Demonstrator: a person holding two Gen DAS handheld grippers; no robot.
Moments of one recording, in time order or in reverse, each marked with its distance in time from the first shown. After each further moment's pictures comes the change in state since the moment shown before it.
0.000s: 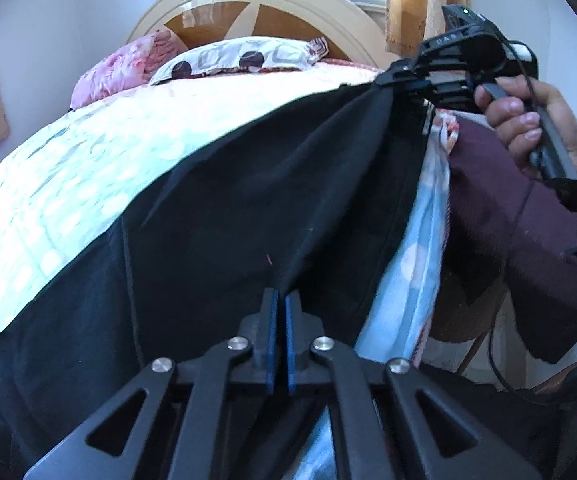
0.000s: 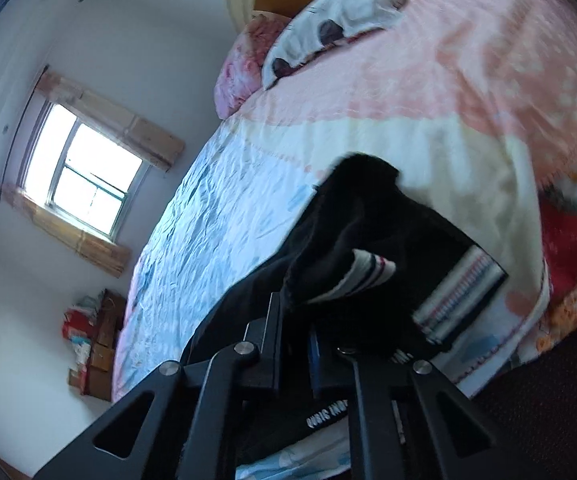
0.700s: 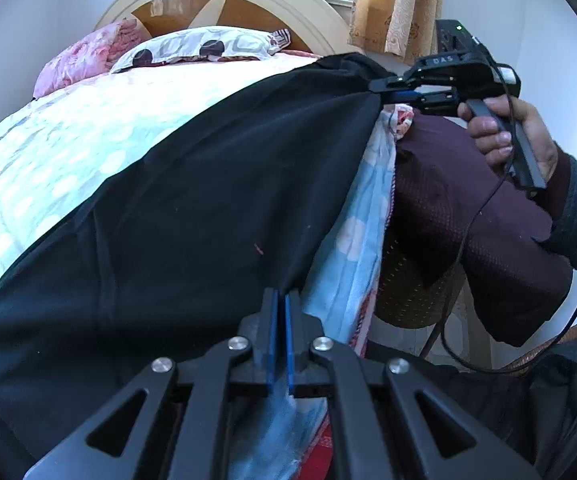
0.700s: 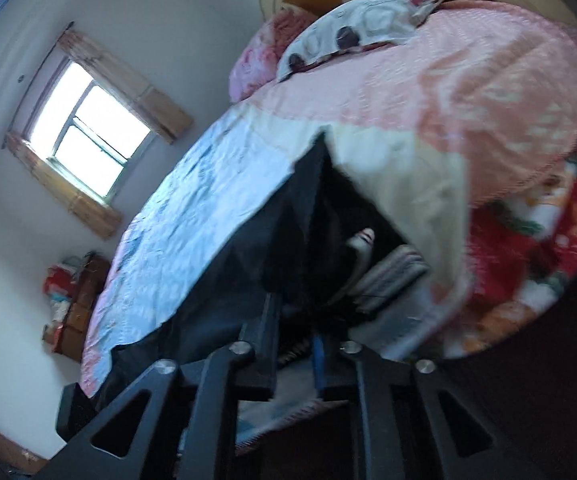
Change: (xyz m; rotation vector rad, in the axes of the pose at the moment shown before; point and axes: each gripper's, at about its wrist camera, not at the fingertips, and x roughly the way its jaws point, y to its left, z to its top) left arm 0.001 -0.015 -0.015 0.014 0.044 -0.156; right arm -0.035 -0.035 -0.015 -0.103 0.021 -0.069
